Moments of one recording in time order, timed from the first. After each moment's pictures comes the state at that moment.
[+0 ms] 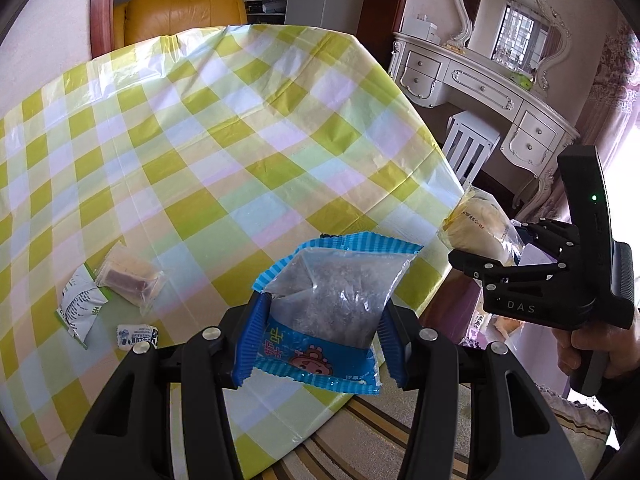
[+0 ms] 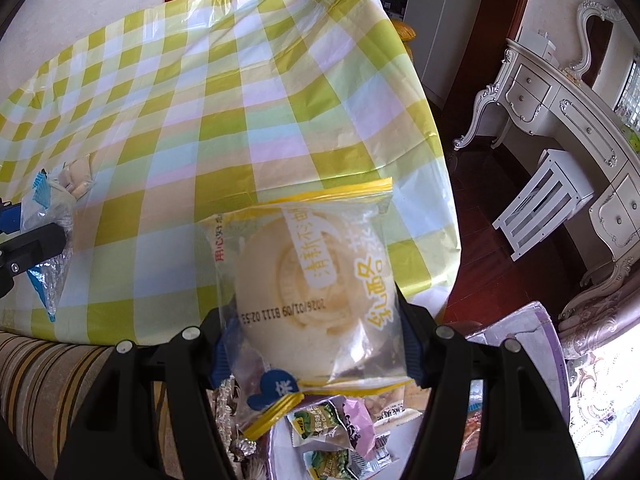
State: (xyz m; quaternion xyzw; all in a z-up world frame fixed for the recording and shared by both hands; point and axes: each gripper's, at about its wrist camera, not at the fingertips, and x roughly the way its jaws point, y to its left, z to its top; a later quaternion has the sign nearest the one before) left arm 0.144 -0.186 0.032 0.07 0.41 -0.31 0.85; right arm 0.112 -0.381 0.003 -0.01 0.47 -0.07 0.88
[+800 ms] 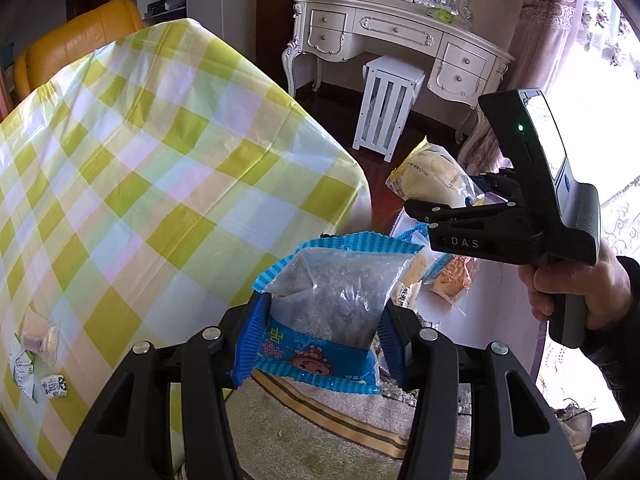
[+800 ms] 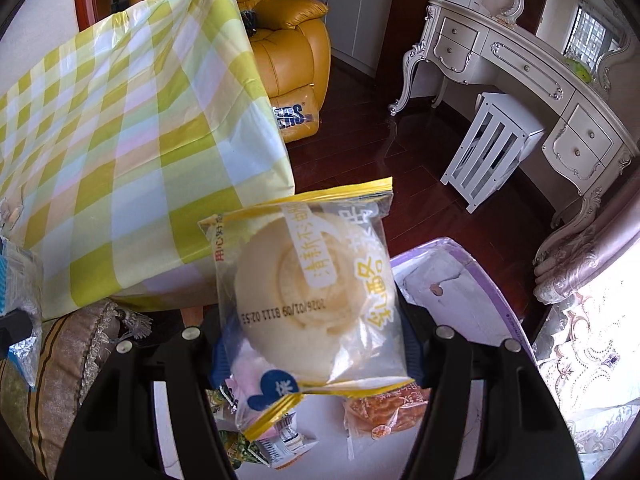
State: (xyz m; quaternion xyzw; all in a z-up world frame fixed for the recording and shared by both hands) left arm 0.090 -0.310 0.025 0.17 0.42 -0.42 0.78; right arm 0.061 -0.494 -0.015 0.04 0.47 -0.17 0.86
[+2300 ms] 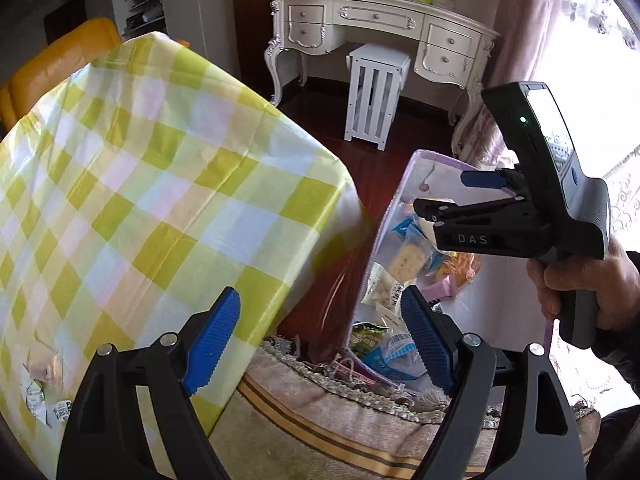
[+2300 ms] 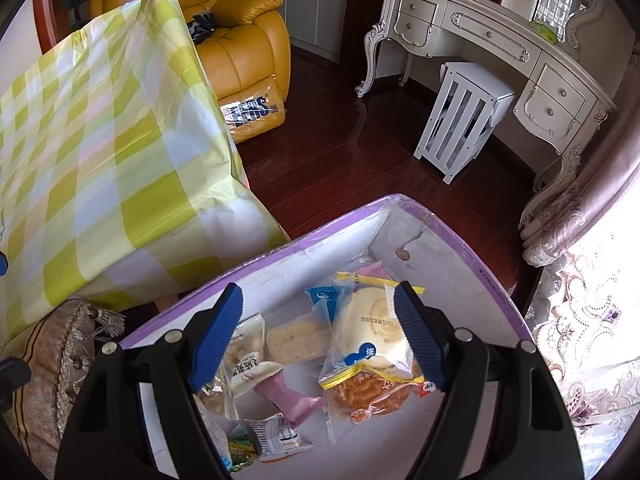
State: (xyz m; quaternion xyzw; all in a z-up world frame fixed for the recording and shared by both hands) left arm 0.093 -0.320 0.027 0.19 0.41 -0.42 0.79; right arm 0.041 -0.515 -0.025 0.09 0.47 -0.22 0.85
